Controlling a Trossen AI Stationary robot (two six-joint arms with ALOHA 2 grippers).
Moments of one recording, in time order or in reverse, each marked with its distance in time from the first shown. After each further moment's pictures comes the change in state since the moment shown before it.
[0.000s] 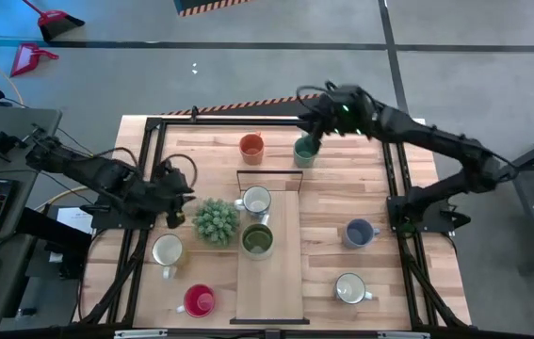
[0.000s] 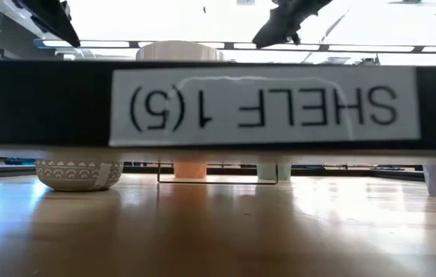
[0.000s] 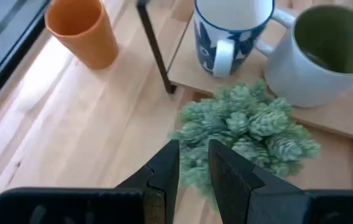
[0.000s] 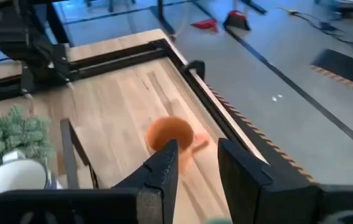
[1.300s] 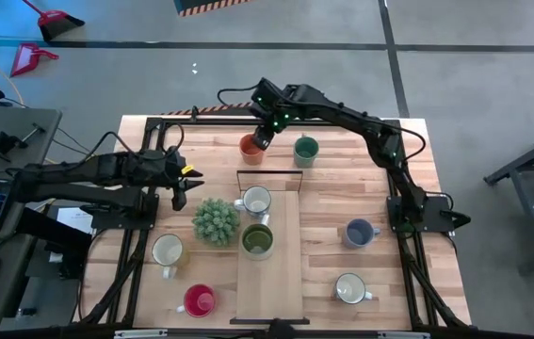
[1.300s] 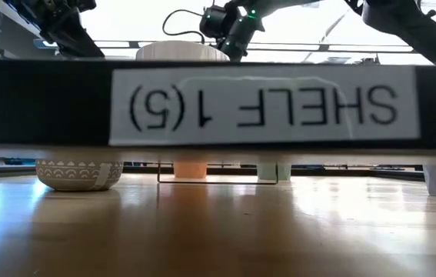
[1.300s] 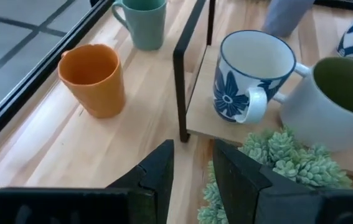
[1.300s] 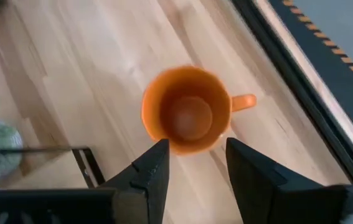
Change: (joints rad) left arm 0.461 -0.234 -0.271 0.410 0.332 0.439; right arm 0.010 0.848 0.960 -0.666 -0.056 0.132
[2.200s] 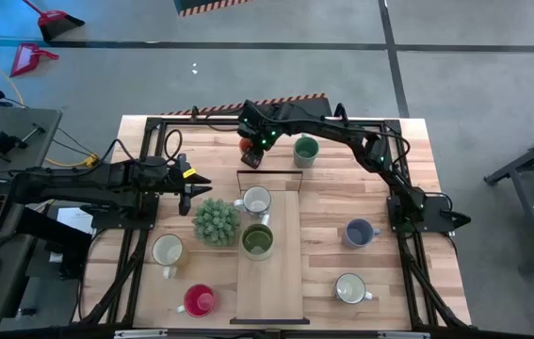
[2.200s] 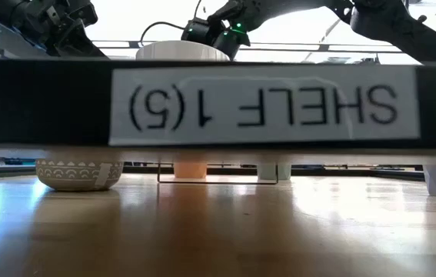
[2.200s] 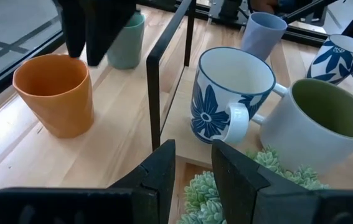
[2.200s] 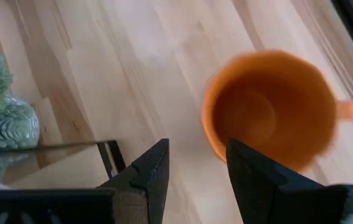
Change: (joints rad) left arm -0.001 -0.050 -0.211 0.312 0.075 -0.053; right arm 0.078 0.113 0.000 0.059 -0.068 -0.019
